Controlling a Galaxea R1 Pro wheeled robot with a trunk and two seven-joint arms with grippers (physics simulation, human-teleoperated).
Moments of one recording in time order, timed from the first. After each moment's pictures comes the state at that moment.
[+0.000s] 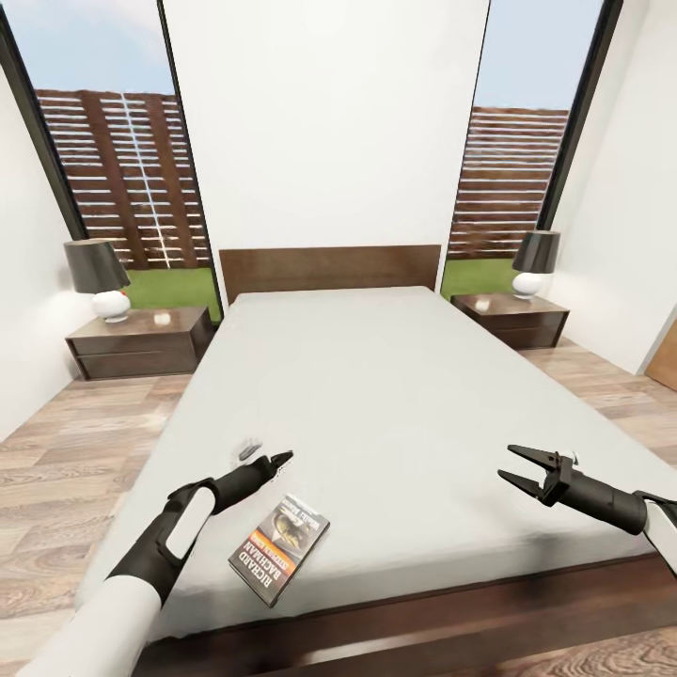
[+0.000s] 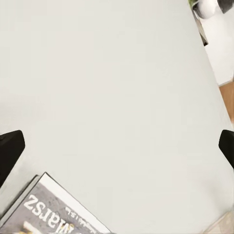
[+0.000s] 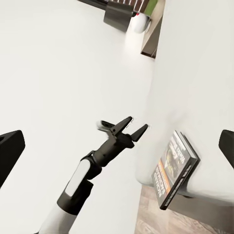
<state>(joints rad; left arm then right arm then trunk) -0.65 0.04 -0.05 -0.77 0.70 0.49 -0.27 -0.58 -0.54 -0.04 -0.78 -0.80 1.00 1.22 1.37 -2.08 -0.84</state>
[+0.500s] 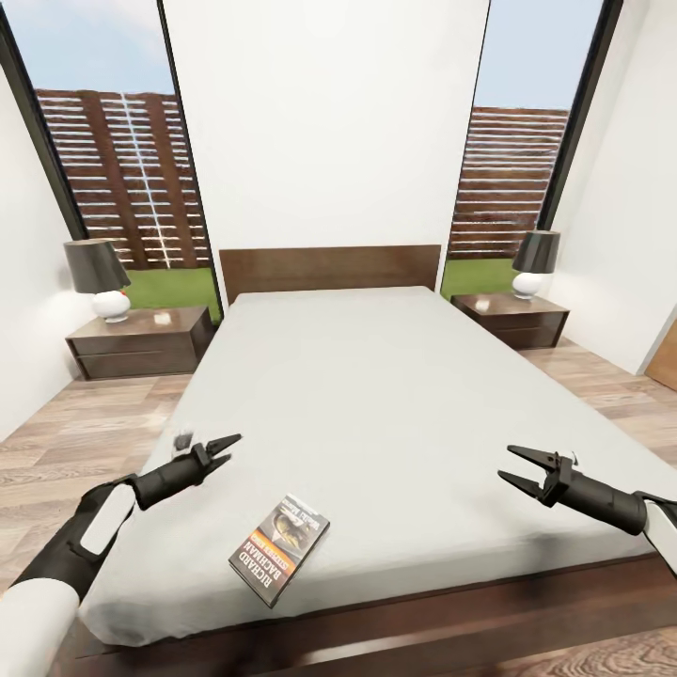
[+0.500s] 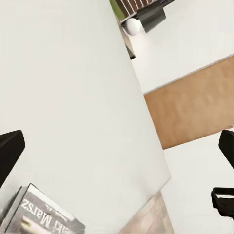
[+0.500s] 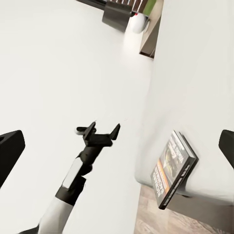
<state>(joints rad) -0.65 0.27 0.05 -0.78 0.80 0.68 -0.73 -0.58 -0.54 -0.04 -0.78 -0.80 1.00 1.21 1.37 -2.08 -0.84</state>
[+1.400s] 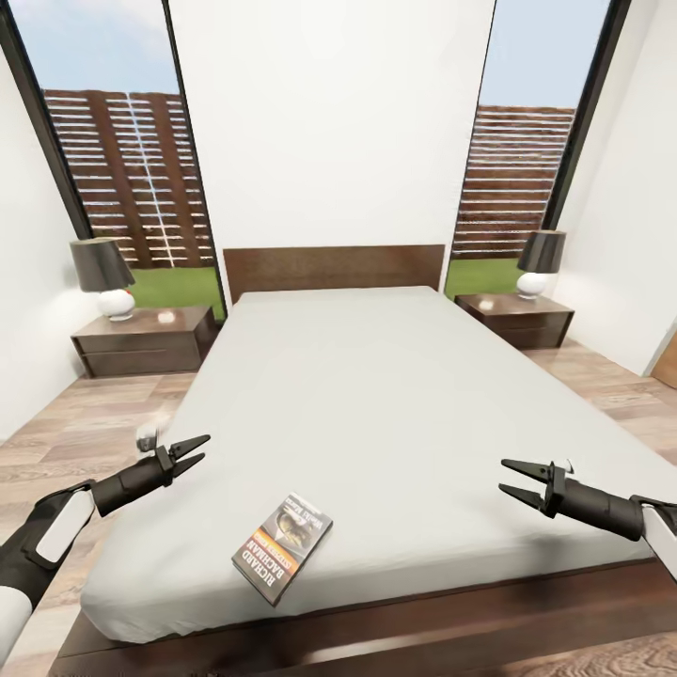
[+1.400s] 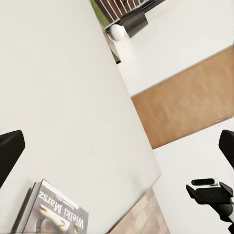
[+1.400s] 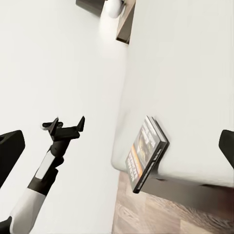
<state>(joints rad) -0.64 0.39 0.04 -0.74 0.80 0.68 -0.94 -0.58 -0.54 -0.05 -0.76 -0.68 0.98 1.21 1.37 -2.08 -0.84</state>
